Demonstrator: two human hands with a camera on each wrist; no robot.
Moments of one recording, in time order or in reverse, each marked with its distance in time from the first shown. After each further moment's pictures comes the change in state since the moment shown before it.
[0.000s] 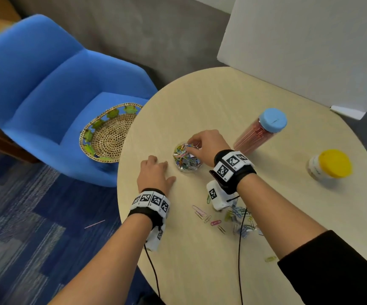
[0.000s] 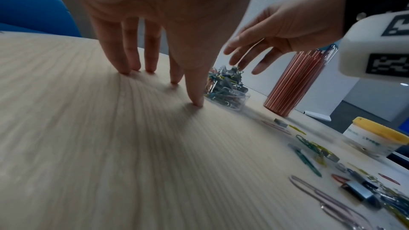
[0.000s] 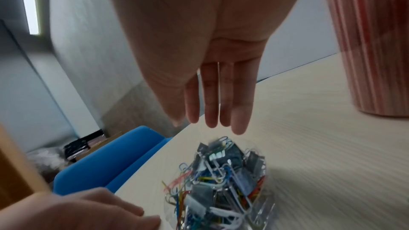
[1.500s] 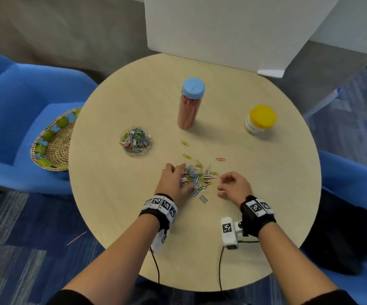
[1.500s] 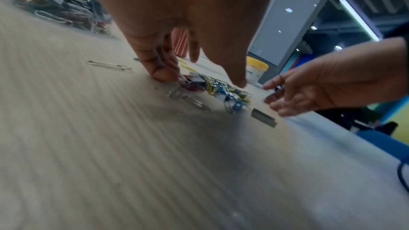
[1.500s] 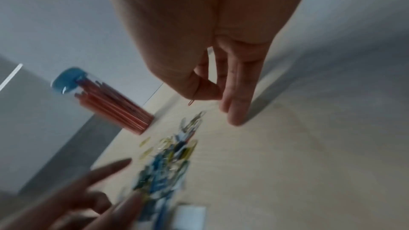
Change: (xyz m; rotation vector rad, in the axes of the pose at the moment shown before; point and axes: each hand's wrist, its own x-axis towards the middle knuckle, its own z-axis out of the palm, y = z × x) left_hand -0.097 0.115 0.087 -0.186 -0.240 0.409; right_hand -0.248 0.160 0.041 0.847 0.317 0.817
